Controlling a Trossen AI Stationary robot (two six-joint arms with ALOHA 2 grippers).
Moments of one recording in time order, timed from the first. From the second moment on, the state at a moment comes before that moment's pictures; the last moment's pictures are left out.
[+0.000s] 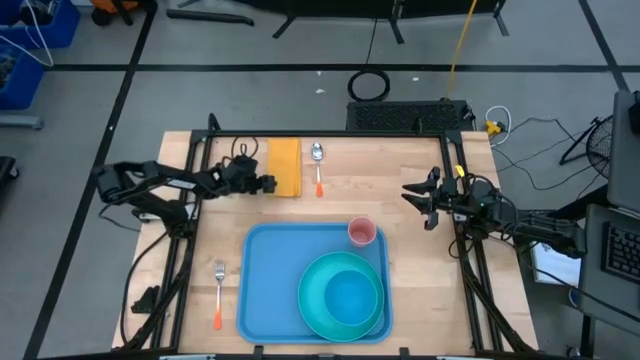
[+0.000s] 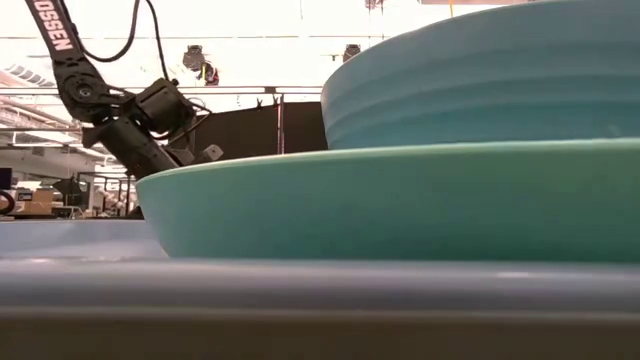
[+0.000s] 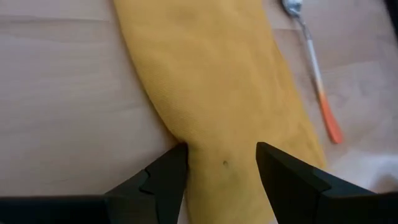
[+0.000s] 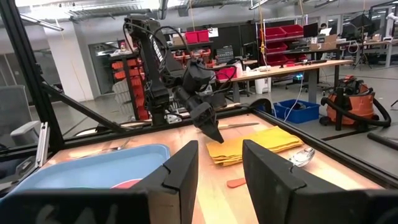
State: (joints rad) left arm 0.54 1.47 0.31 0.32 0.08 -0.89; right arm -0.28 0.07 0.02 0.14 -0.08 0.14
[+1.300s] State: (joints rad) left arm 0.33 1.13 0.30 0.32 0.42 -0.94; right arm -0.28 0.07 0.02 0.13 -0.08 0.15
